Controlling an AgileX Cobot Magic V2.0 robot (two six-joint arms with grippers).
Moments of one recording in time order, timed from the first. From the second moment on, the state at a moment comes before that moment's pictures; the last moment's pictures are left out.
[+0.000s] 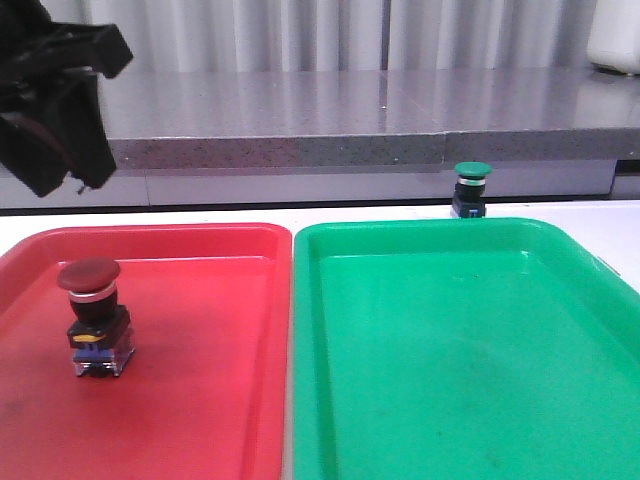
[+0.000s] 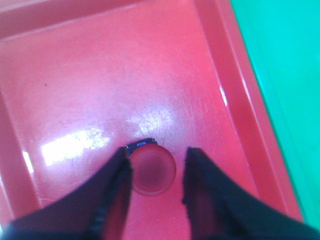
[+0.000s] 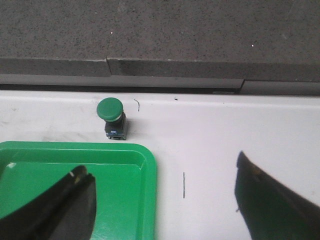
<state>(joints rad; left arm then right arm) -0.37 1.40 -1.06 -0.13 0.80 -0.05 0.01 1.18 -1.04 0.11 0.51 -0.04</state>
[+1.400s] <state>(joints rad) -0.06 0.08 -0.37 -0.10 0.47 -0.04 0.01 1.18 -1.04 0.11 0.51 -0.04</state>
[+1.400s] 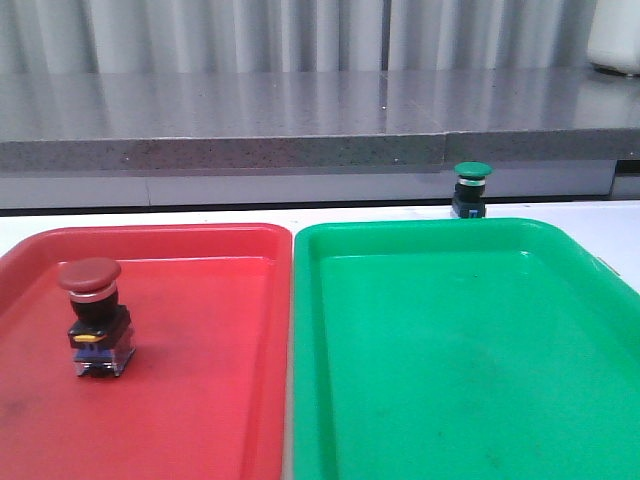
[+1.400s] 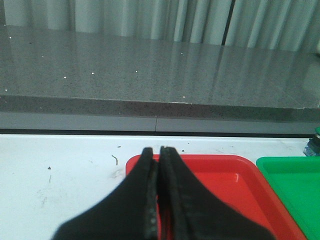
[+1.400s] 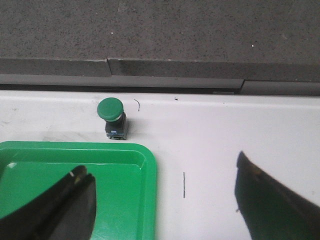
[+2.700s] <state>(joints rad) -0.06 0.08 -0.36 -0.10 0.47 -0.04 0.19 1.89 -1.61 0.06 0.70 0.08</state>
